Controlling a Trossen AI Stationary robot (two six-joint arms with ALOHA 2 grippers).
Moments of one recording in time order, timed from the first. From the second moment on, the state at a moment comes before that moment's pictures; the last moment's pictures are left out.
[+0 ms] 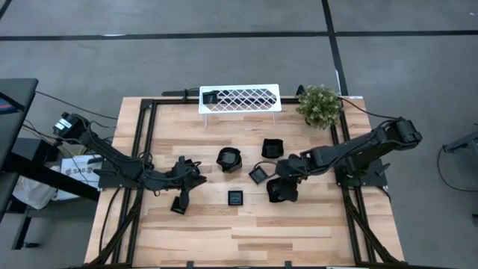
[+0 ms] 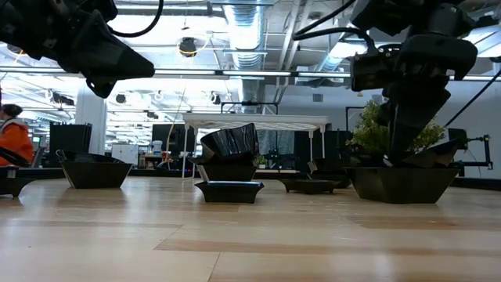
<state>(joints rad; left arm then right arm) -0.55 1.22 0.28 0.47 -0.63 -0.36 0.18 1.34 0.73 -0.50 -0.03 0.52</state>
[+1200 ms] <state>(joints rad) -0.55 1.22 0.28 0.47 -0.63 -0.36 0.10 1.32 0.76 -0.58 0.01 0.49</state>
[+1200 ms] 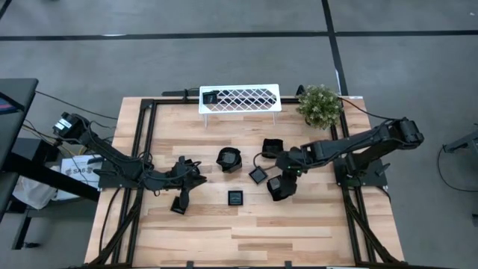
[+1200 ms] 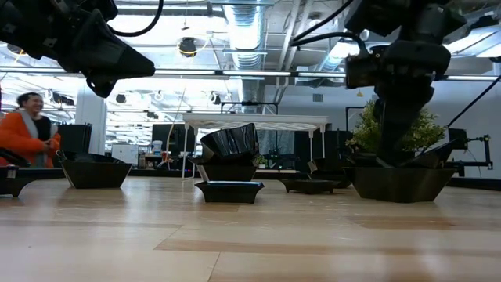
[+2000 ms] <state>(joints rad) -0.55 1.22 0.28 0.47 -0.62 -0.36 0.10 1.32 0.76 -0.54 0.05 0.15</state>
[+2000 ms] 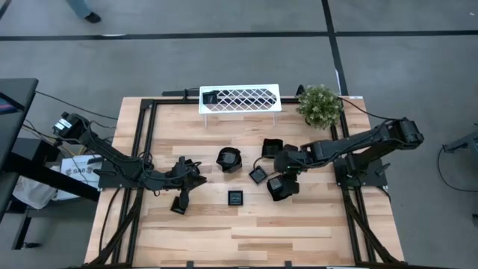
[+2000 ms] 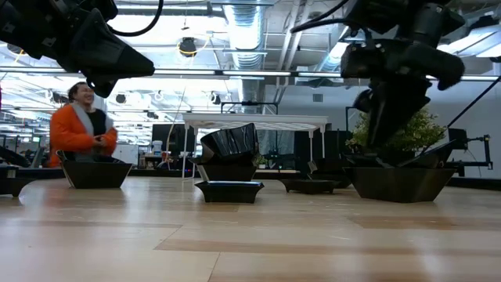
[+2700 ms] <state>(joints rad) -0.55 1.22 0.28 0.47 -0.62 -0.36 0.11 1.44 0.76 -0.45 0.05 -0.13</state>
